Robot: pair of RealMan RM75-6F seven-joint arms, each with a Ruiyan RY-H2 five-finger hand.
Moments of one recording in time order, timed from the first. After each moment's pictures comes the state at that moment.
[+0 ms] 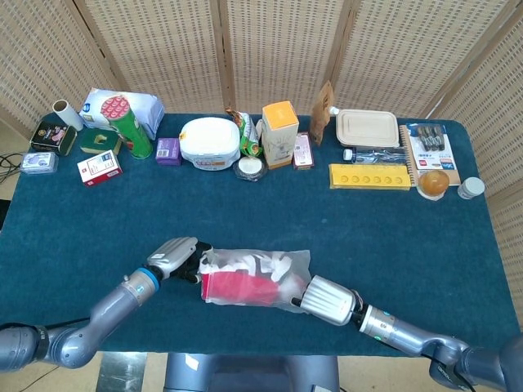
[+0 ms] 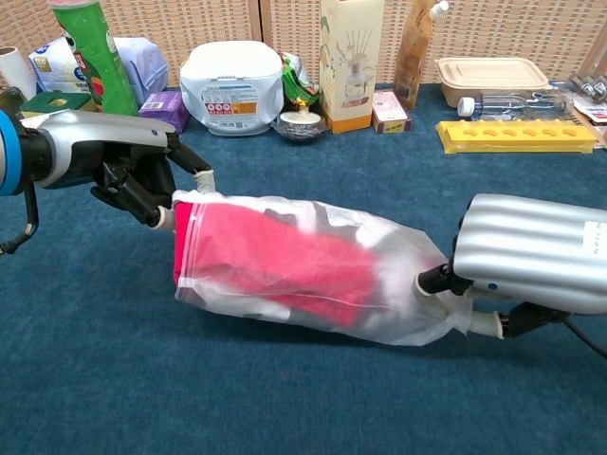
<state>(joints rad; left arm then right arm) -0.88 -1.24 -0.07 -1.93 0.76 0.78 0.06 0.67 -1.51 -0.19 -1.22 -2.02 1.28 -0.09</state>
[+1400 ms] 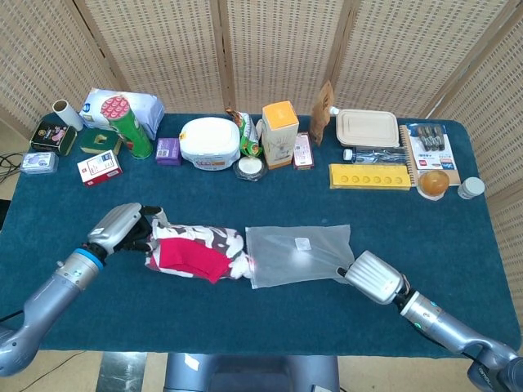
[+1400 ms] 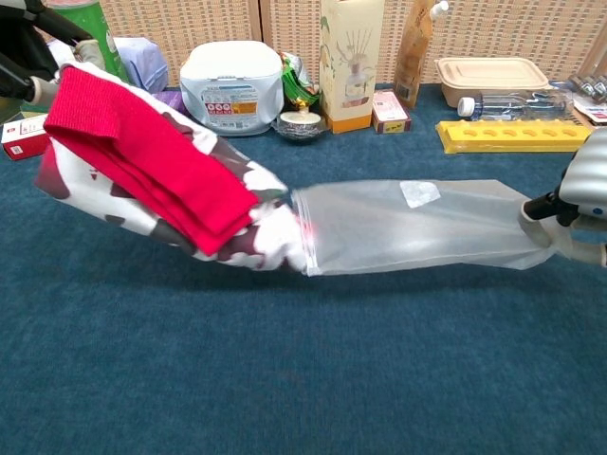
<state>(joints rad) -0.69 -0.94 -0.17 -1.96 1.03 0.82 -0.21 0.58 -1.32 -0.16 -1.25 -1.90 1.27 -0.16</state>
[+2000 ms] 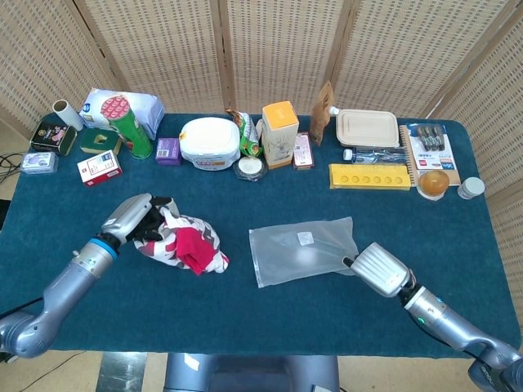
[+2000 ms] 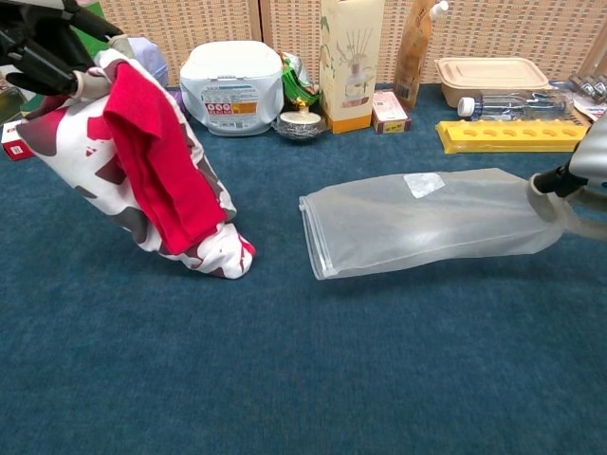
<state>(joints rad) -0.73 -1.07 -0.23 -1.86 1.01 0.80 -0.23 0.57 -1.29 -0.11 -1.28 -1.85 1.26 -0.21</state>
